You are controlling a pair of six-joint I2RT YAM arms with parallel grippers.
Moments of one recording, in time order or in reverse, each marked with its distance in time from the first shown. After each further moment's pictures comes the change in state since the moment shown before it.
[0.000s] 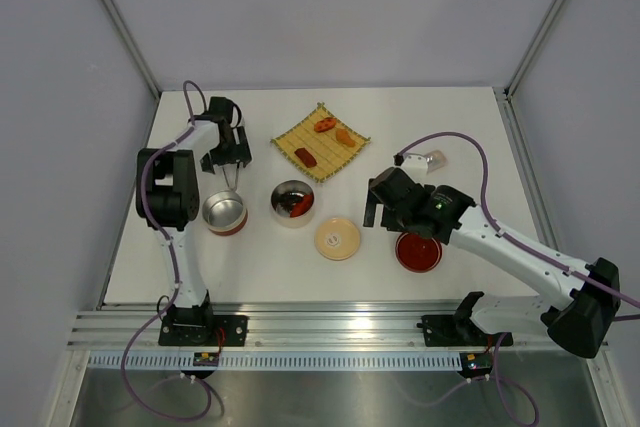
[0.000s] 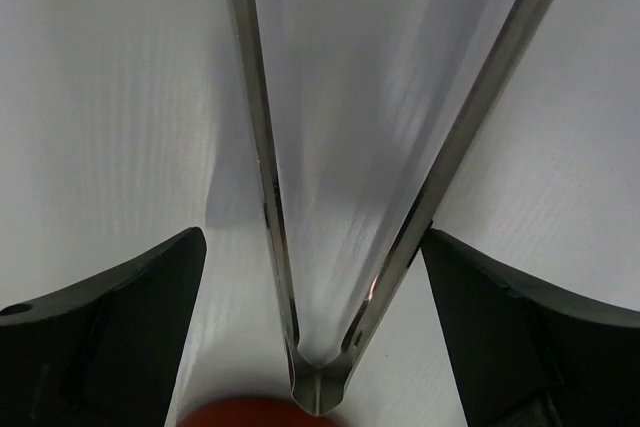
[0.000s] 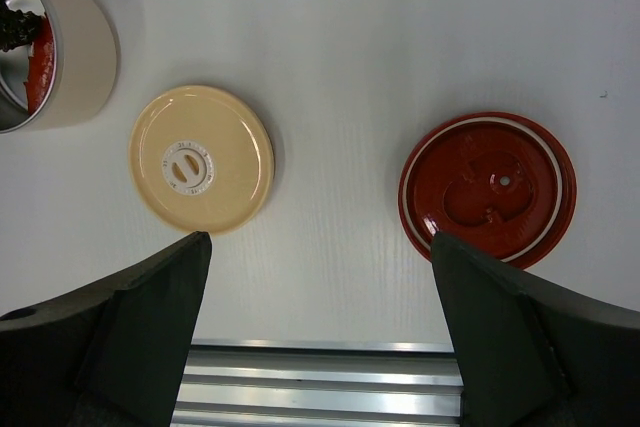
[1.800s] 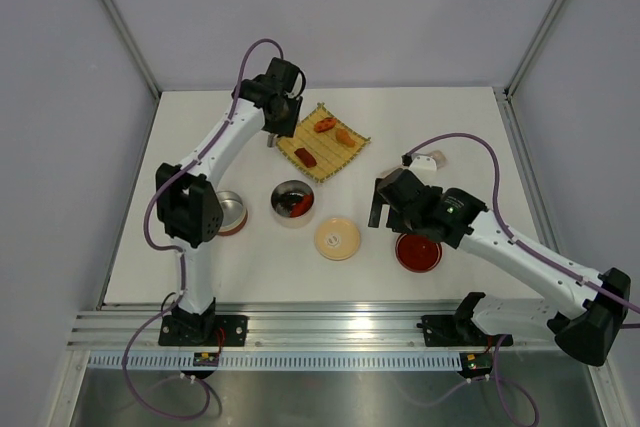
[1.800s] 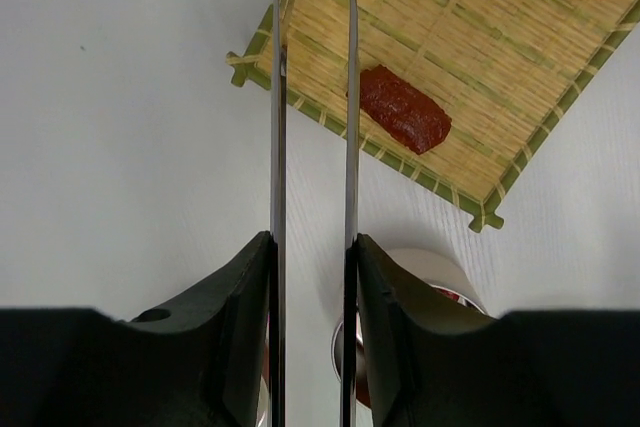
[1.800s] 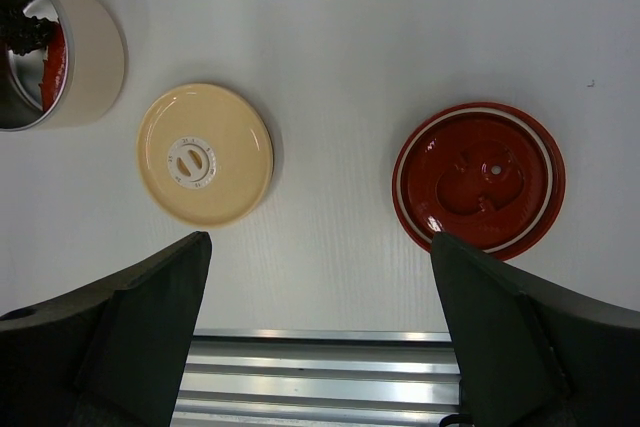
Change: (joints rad) left arm -0.375 -0.078 0.418 -0.312 0.022 0.208; right arm 0.000 -0.056 -0.001 -0.039 0.005 0.023
